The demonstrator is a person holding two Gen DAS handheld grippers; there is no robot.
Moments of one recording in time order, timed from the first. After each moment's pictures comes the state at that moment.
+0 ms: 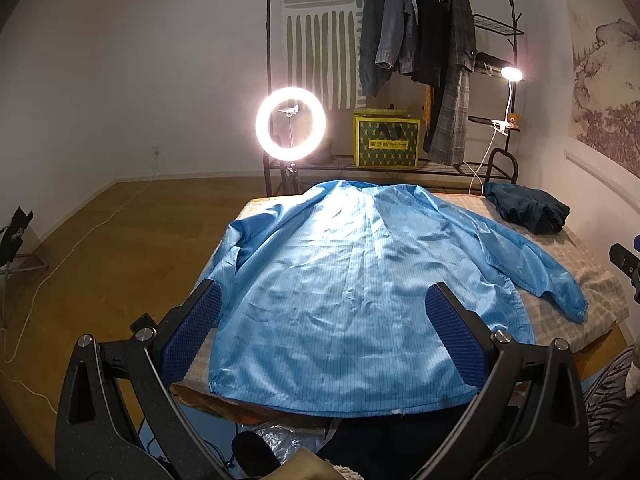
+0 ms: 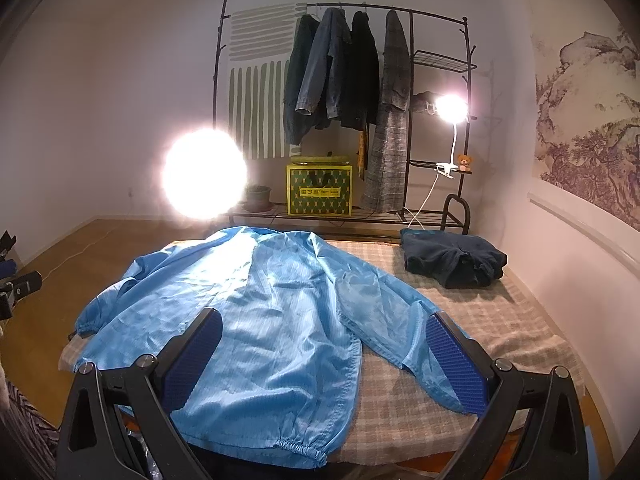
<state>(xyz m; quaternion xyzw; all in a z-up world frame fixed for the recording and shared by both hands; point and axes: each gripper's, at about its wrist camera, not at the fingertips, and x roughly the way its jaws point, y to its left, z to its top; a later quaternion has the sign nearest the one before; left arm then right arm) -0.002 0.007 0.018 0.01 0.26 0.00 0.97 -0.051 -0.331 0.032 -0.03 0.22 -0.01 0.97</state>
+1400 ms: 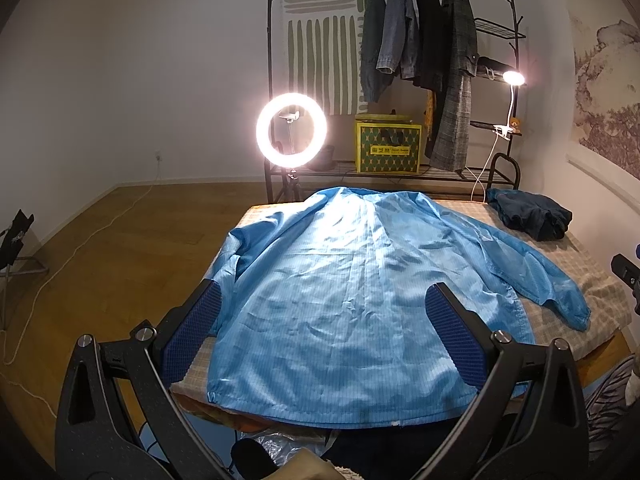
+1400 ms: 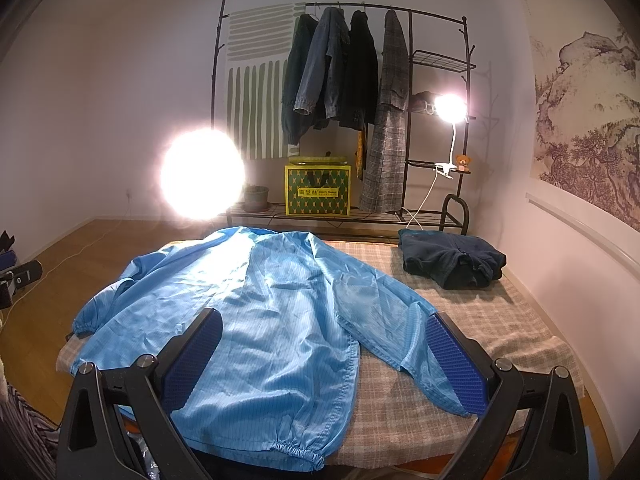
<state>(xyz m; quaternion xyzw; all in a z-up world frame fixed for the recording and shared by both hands) 0.002 0.003 0.027 0.01 0.25 0.00 0.97 -0.049 -0.331 0.029 -0.03 0.22 -0.01 0.97</state>
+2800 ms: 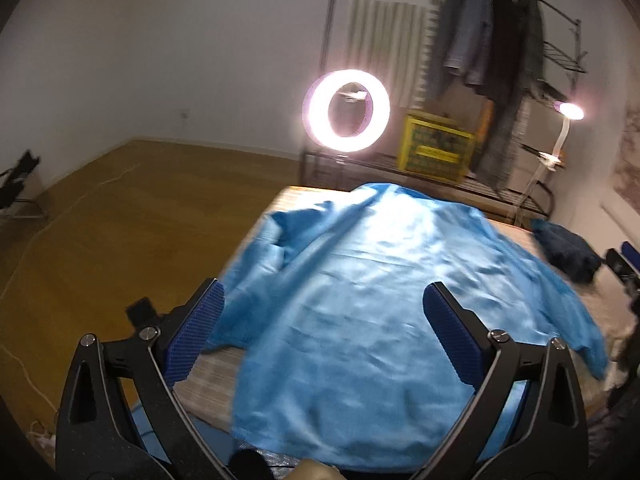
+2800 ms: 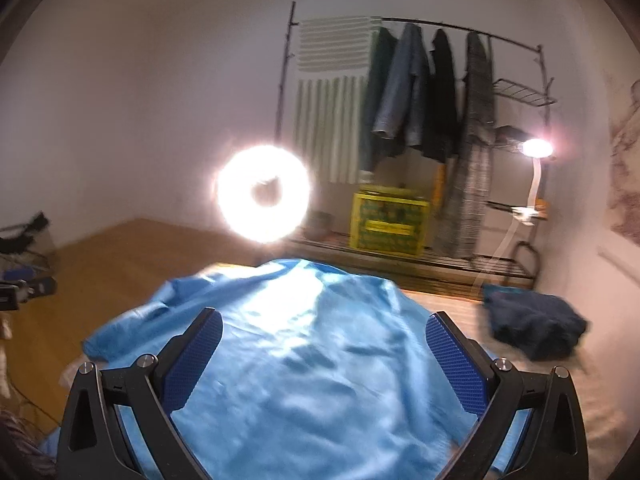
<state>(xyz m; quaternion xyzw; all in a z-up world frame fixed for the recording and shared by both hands) 0.089 0.122 -0.022 -0.07 0.28 0.06 0.96 0.085 -0.238 0.004 -0.06 0.17 0.12 0.98</state>
